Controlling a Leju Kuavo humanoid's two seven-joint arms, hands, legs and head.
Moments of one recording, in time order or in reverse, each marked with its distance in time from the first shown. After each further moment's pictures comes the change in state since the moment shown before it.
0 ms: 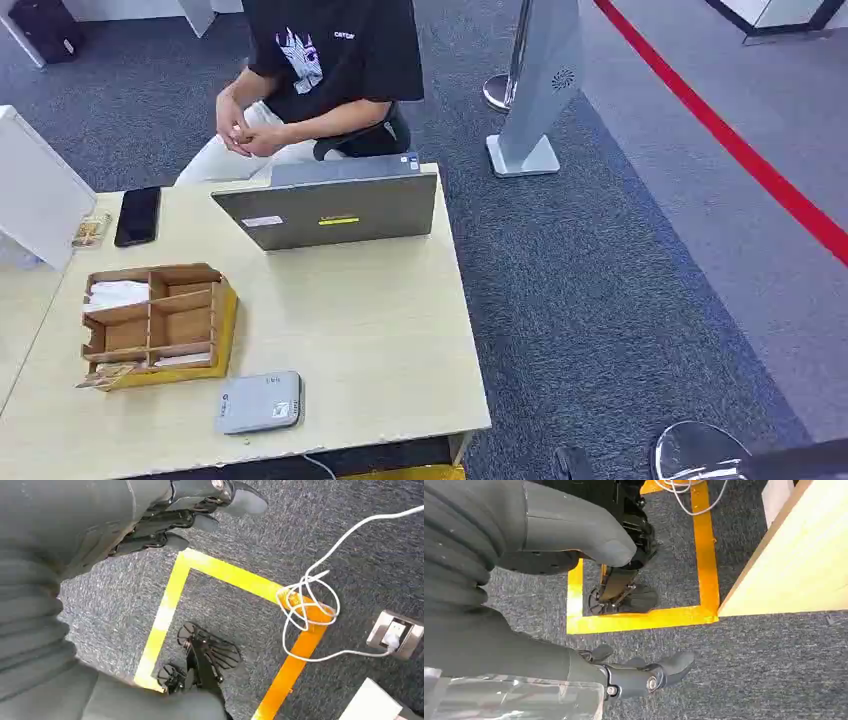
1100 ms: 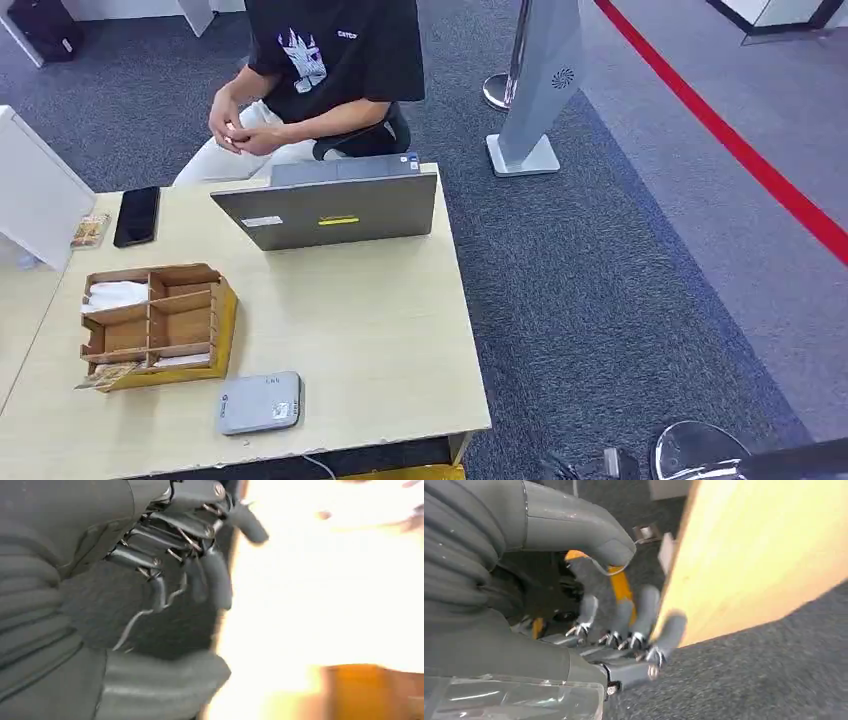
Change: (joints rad) left arm -0.011 0.225 -0.180 -0.451 -0.007 0.193 -0.224; right arm 0.126 -0.126 0.195 -0.210 -0.580 -0.012 -0.233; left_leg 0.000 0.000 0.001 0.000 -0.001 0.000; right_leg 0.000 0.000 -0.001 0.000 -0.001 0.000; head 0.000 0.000
